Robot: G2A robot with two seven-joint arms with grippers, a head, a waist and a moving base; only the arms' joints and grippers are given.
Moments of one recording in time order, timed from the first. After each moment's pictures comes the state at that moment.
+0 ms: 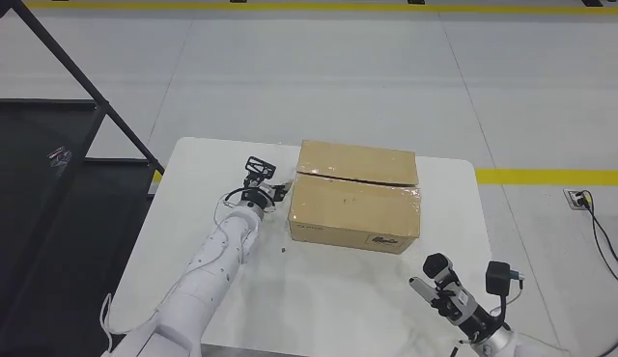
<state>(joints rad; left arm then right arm) 0.42 -1.52 -0.94 -0.31 1.32 -0.05 0.36 -1.61 -1.18 1.60 -1.78 -0.53 -0.67 0.19</state>
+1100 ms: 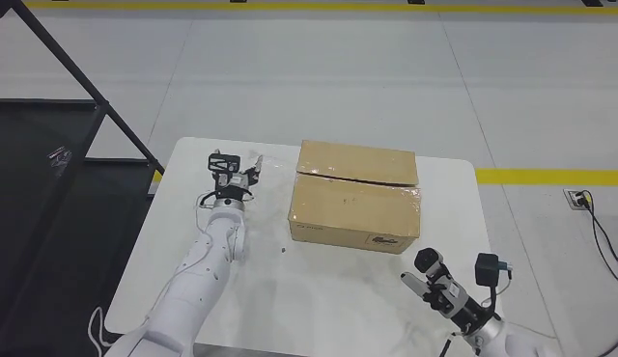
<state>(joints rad) 0.47 -1.49 -1.07 -0.37 1.22 0.17 0.56 -1.56 -1.17 1.56 -1.76 -0.52 -0.68 0.22</state>
